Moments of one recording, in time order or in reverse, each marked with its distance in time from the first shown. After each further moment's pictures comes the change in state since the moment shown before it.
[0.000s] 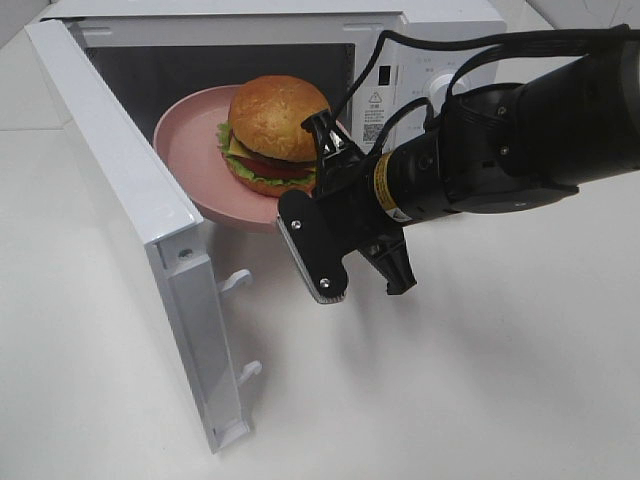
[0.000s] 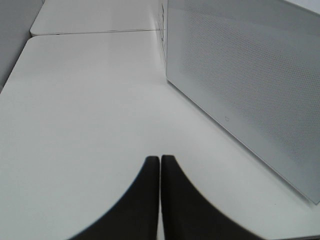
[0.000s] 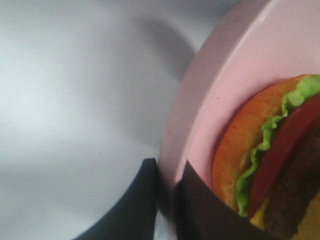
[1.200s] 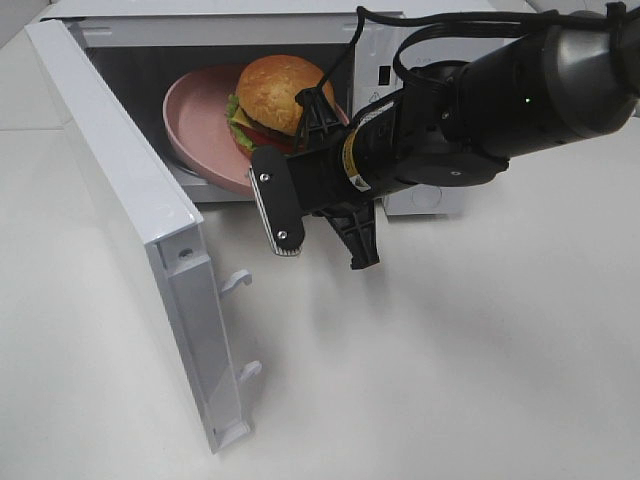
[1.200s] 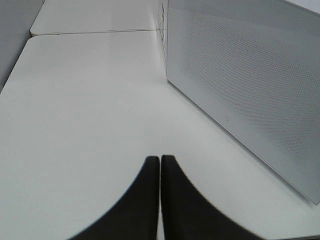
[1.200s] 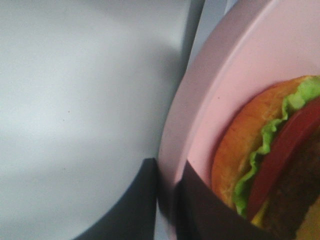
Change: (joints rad) left arm 0.000 0.000 0.000 0.000 0.000 0.000; right arm 0.000 0.105 -0.163 0.192 0.076 -0.014
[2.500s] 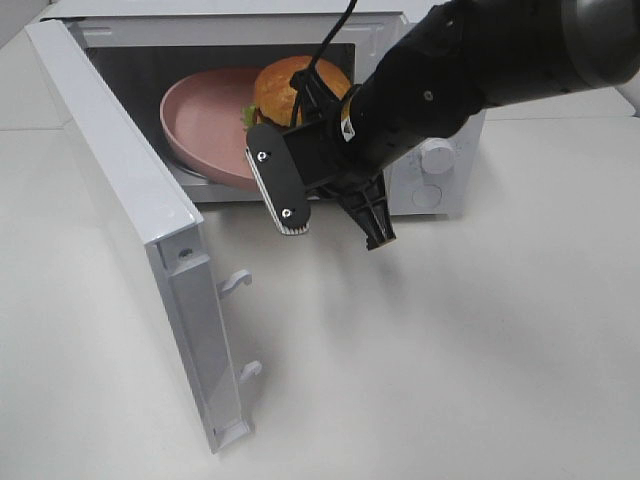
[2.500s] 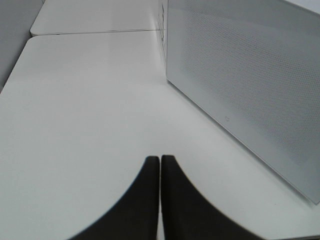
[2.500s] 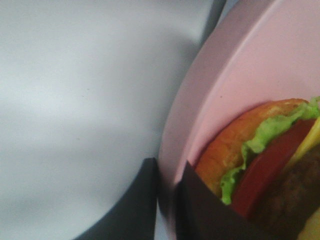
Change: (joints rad) left arm 0.000 0.000 0.000 0.000 0.000 0.000; right arm 0.006 -0.036 -0.118 0.578 0.256 -0.665
